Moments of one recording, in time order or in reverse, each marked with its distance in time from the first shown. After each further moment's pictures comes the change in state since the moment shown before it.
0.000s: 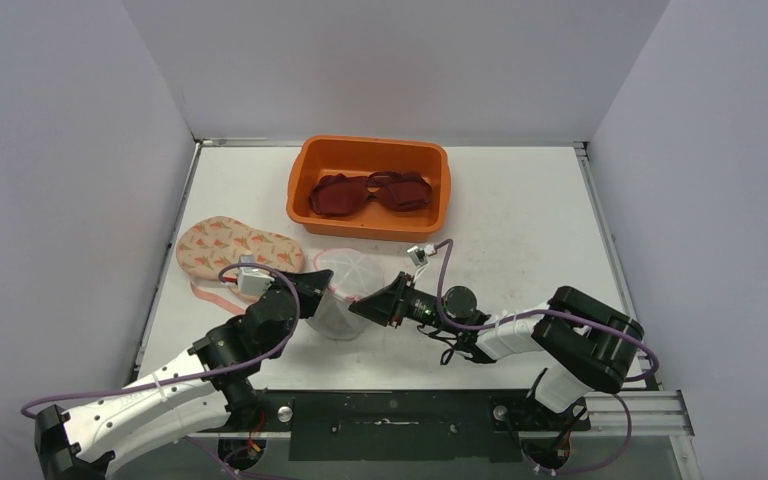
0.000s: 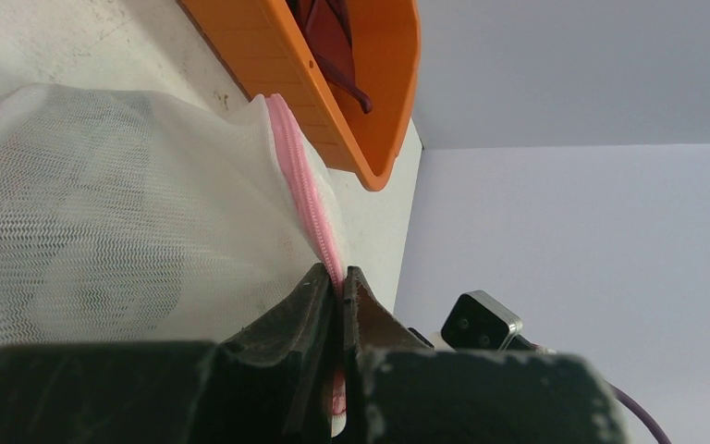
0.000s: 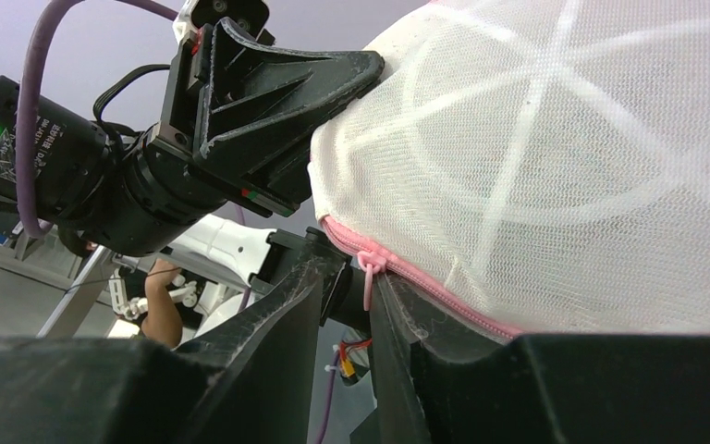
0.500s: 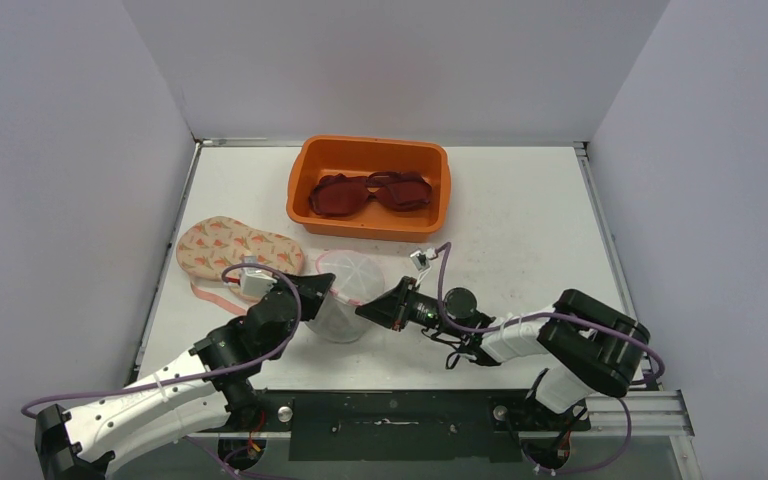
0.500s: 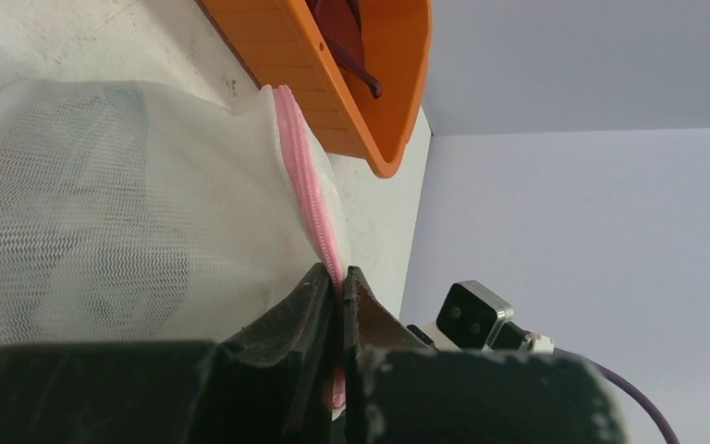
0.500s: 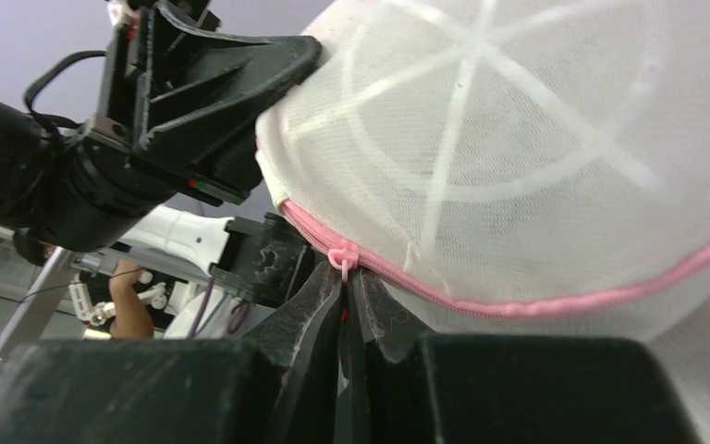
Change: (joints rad) left arm 0.000 -0.003 -0.014 0.000 0.023 0.001; right arm -0.004 -0.009 -0.033 -0.048 0.022 -0.023
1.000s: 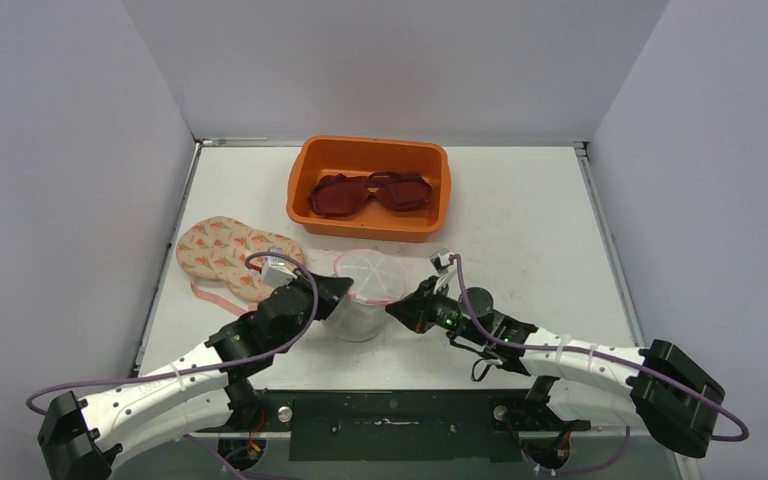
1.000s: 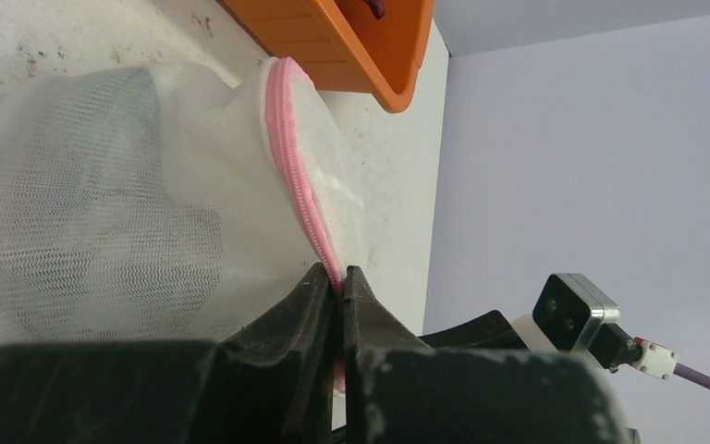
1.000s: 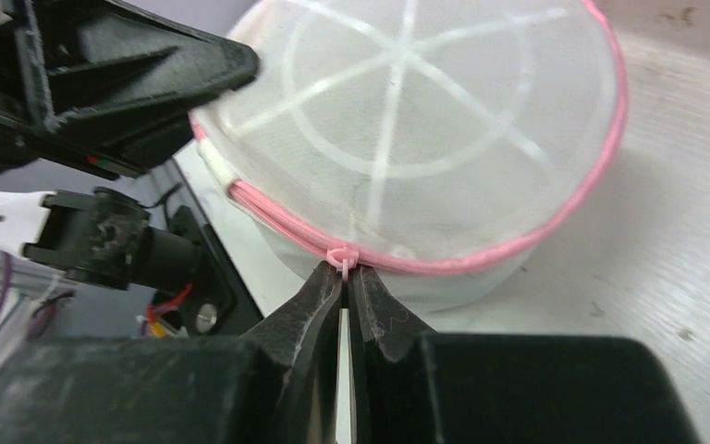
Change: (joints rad) left arm 0.020 0.105 -0.021 0.145 0.164 0.139; right arm -0.007 -0.444 -0.018 -0.671 0.192 -0.351
